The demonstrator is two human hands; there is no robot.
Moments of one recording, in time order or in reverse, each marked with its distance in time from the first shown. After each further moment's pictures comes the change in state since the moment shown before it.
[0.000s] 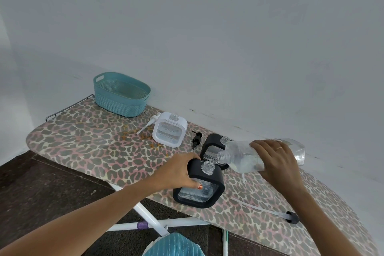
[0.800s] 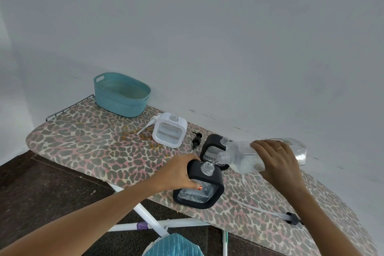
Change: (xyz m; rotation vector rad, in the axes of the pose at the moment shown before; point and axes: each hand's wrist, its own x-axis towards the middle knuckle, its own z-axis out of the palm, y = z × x) left_hand -0.002 0.001 0.001 -0.017 0.001 0.002; right_hand 0.001 0.002 -0.002 -0.017 -0.027 -0.016
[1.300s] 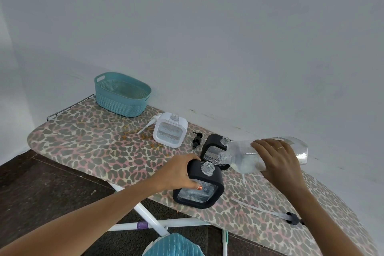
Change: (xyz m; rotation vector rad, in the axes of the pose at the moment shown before) left_hand -0.001 -0.001 0.000 -0.007 0.003 0.002; right_hand 0.001 0.001 0.000 -0.010 0.028 -0.017
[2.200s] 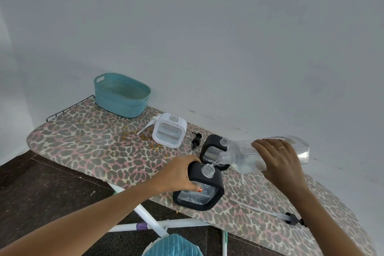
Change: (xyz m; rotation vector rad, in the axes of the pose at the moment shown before) left_hand 0.000 0.000 0.004 0.017 -0.007 0.006; right_hand 0.000 0.002 -0.004 -0.024 0.032 -0.008
